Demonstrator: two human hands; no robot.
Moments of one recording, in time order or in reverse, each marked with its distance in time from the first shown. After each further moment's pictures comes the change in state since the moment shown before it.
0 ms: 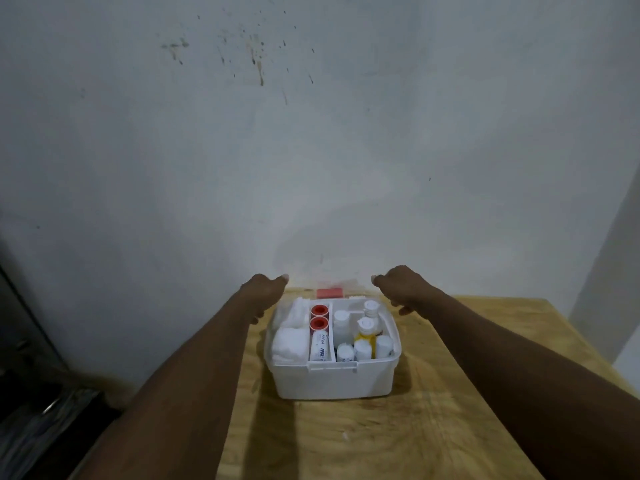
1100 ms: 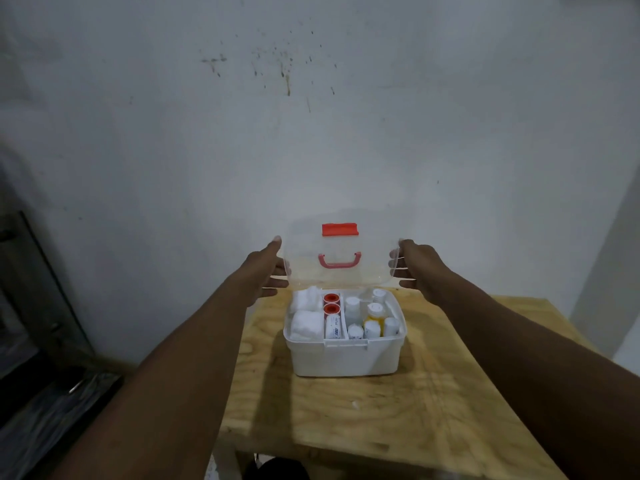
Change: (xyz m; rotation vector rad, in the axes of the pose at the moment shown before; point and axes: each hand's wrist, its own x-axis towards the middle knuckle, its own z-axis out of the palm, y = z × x) left_hand -0.047 -0.010 -0.041 -0.537 -0.077 0.090; right_hand -0.044 -0.021 -0.017 0.611 0.096 -0.016
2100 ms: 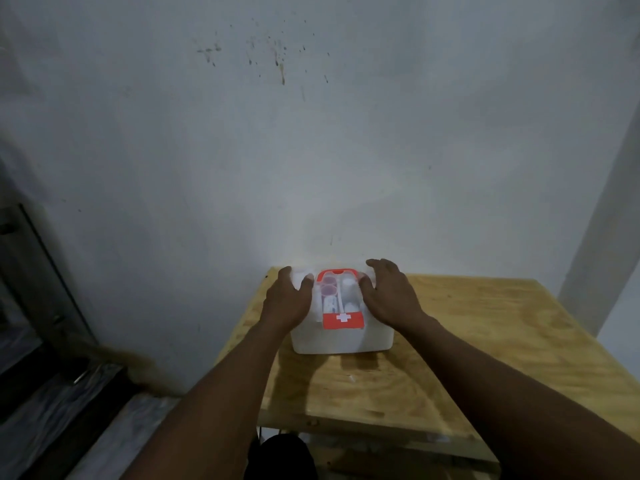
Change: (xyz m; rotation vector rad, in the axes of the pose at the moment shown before) left_hand -0.048 -0.064 0.067 0.395 0.238 0.266; right_hand -0.042 0.076 0.044 -0.778 0.104 -0.407
